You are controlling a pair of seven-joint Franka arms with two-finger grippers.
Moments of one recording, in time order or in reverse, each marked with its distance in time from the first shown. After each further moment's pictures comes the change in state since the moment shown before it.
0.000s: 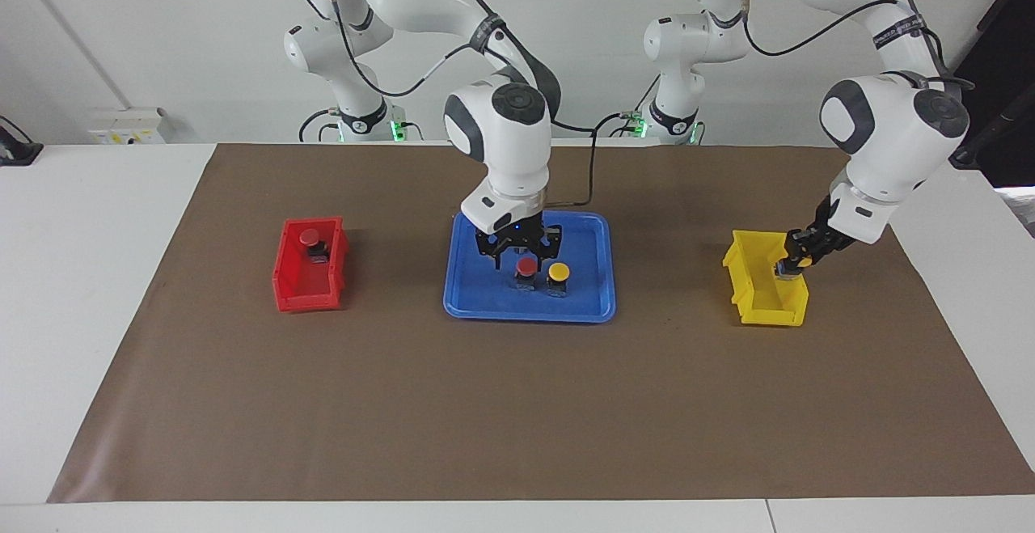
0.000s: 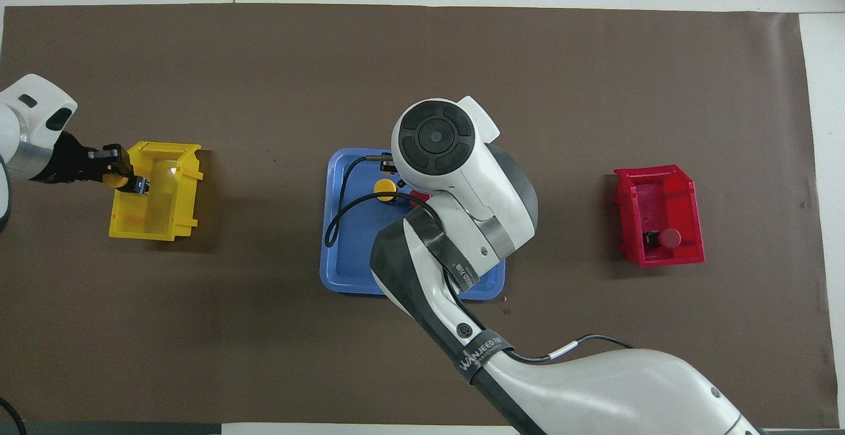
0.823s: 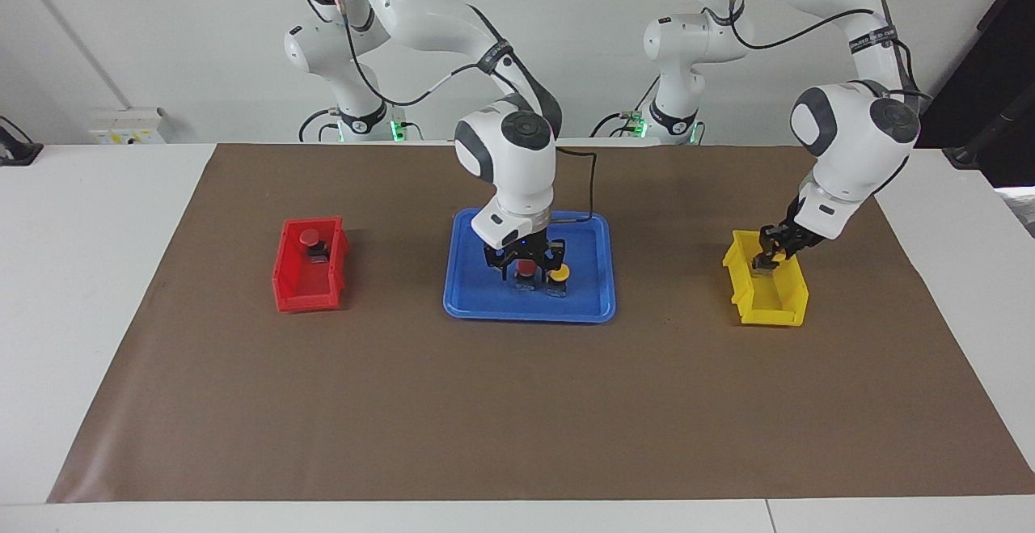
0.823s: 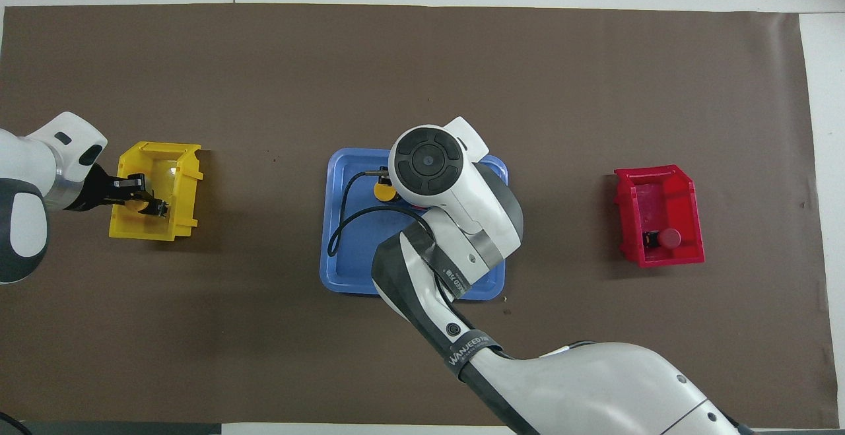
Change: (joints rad) left arm -0.007 -0.034 -0.004 -0.157 0.000 0.130 0.013; right arm 0.019 0.009 0.000 -0.087 0.000 0.091 0.016
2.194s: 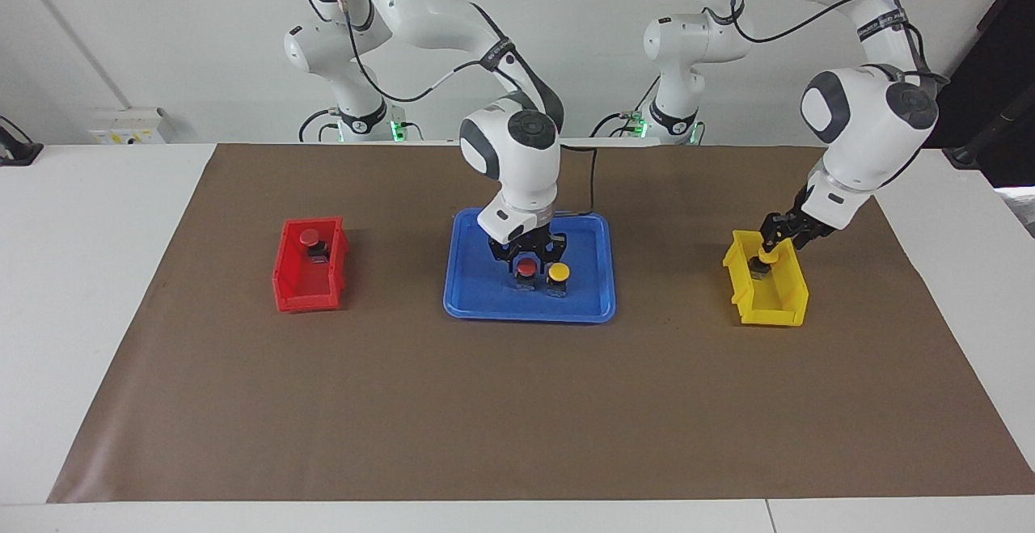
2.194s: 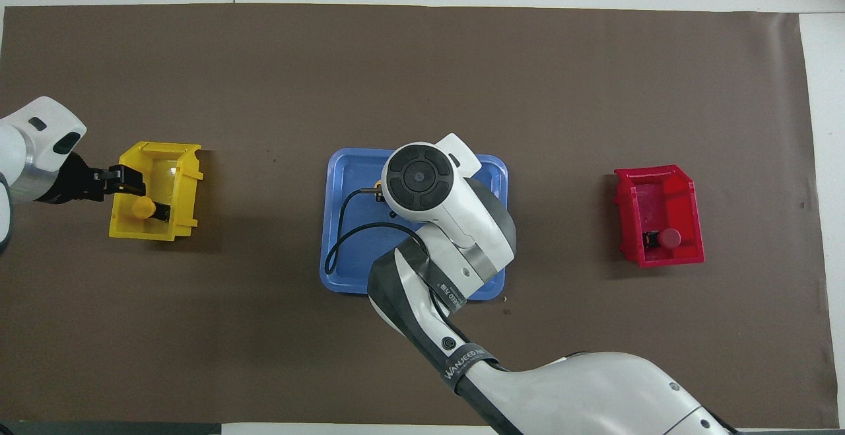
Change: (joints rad) left arm -0.001 -0.039 -0.002 0.164 0.000 -0.239 0.025; right arm 0.003 -0.019 0.028 -0.048 0.002 -0.002 0.000
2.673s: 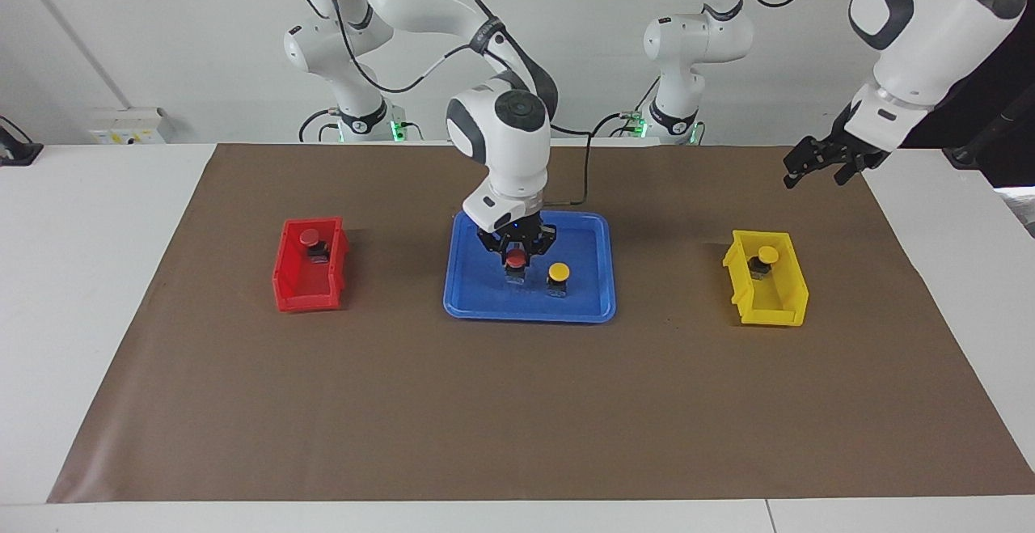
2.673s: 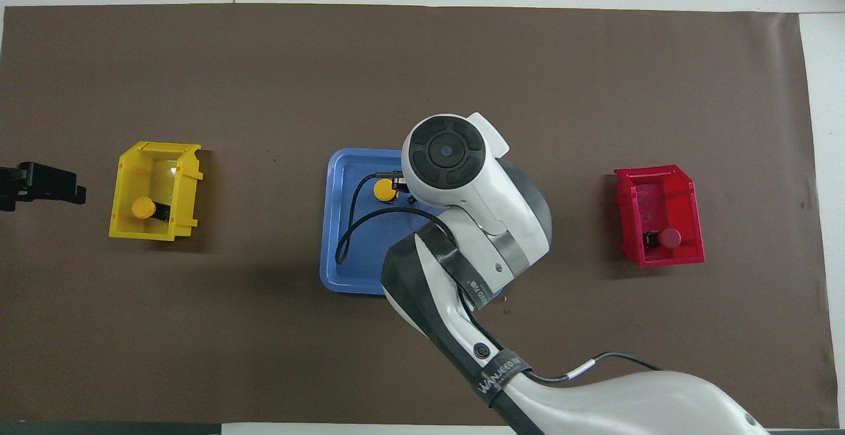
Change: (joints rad) left arm 0.000 -0.110 -0.010 0.248 0.007 -0.393 0.039; right arm -0.082 -0.144 -0.005 0.055 0.002 -0.227 -0.109
